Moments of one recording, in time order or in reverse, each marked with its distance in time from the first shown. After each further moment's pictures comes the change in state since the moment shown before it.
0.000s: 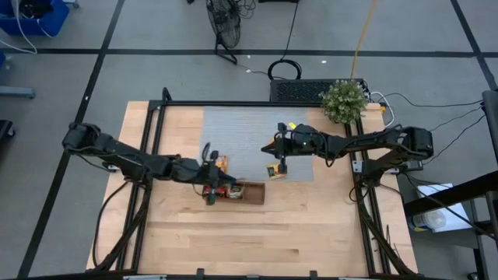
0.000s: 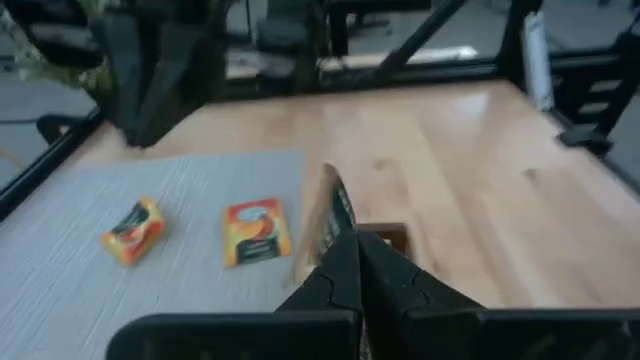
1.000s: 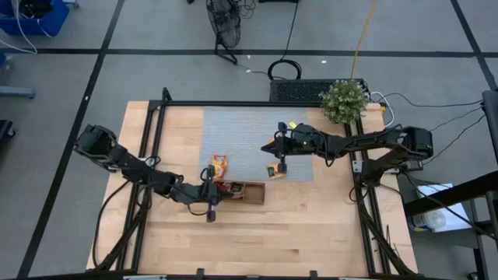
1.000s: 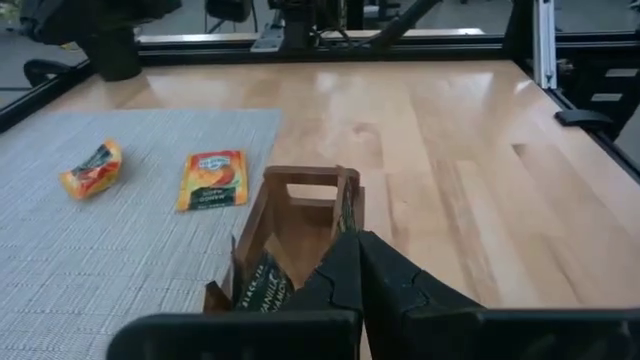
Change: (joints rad) left arm -0.230 0.183 -0.068 0.201 -0.275 -0.168; right arm -0.001 0.001 0.000 0.006 0.001 0.021
